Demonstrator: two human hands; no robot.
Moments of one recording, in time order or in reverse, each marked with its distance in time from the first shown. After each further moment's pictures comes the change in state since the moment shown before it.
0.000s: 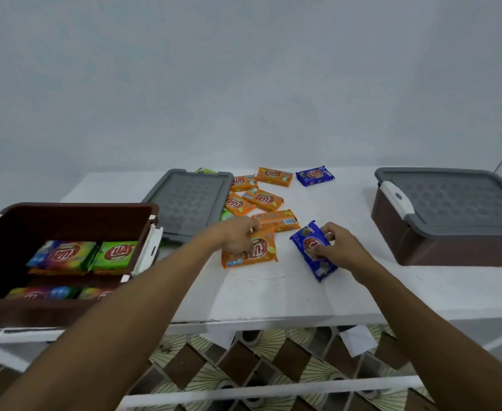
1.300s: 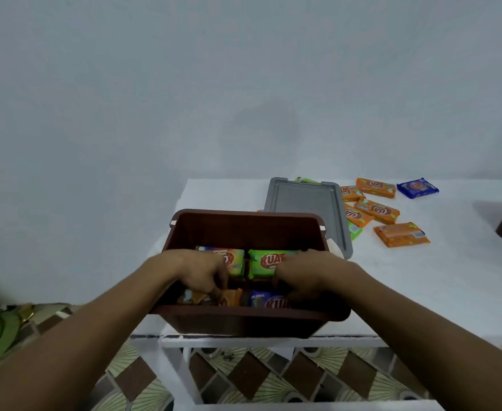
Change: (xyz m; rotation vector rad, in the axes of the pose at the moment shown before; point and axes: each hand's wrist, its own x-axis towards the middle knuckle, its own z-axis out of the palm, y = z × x) left_hand -0.183 -0.323 -0.077 0.309 -0.261 0.106; right_hand -0.094 -0.267 0.278 -1.161 -0.562 -0.635
